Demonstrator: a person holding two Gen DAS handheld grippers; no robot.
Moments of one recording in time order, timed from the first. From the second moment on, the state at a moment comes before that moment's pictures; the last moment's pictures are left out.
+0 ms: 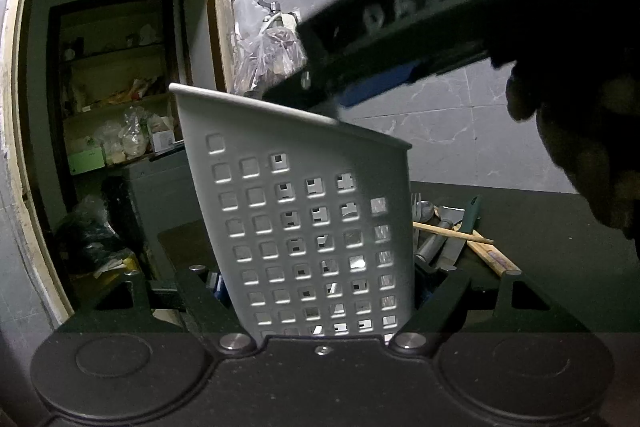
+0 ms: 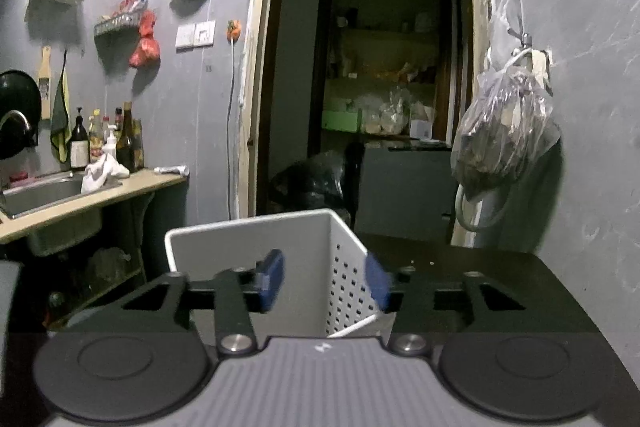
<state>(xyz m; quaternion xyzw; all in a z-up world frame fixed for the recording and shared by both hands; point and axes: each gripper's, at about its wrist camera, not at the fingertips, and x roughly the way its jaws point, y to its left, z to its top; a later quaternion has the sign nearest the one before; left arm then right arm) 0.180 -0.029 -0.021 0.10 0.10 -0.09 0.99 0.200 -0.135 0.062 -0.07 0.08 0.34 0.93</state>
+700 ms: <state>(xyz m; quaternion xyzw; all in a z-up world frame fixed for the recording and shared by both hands) 0.180 -0.033 -0.025 0.11 0.09 -0.08 0.99 0.243 -0.244 0.045 0.01 0.13 0.18 0.98</state>
